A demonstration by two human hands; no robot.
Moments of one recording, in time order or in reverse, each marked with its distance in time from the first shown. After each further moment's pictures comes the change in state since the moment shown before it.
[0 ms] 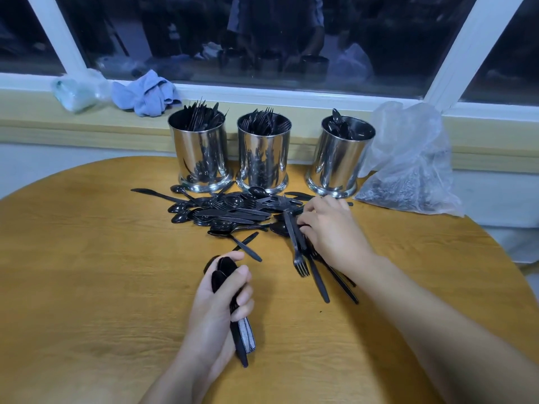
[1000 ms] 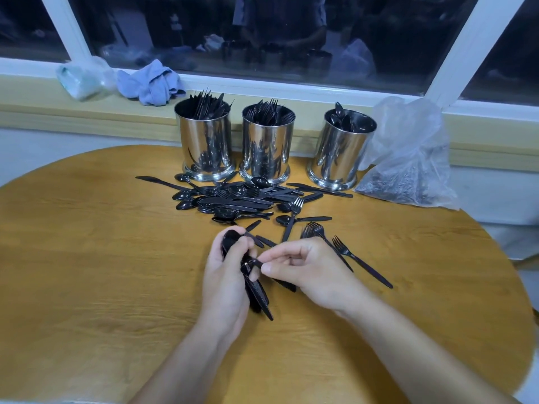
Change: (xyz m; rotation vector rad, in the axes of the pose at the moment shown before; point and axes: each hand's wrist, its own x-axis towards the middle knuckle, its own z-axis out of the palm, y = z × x) left_hand 0.011 0.001 0.021 0.036 0.112 0.142; right_hand -0.072 -0.091 -0.043 1.280 -0.349 0.292
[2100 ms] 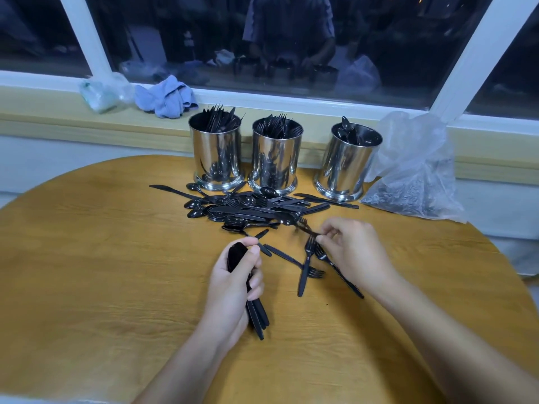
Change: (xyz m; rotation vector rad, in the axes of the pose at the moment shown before) left_hand 0.001 0.002 -0.015 0.051 -0.061 -0.030; right_hand 0.029 0.018 -0.068 -0.794 0.441 -0.136
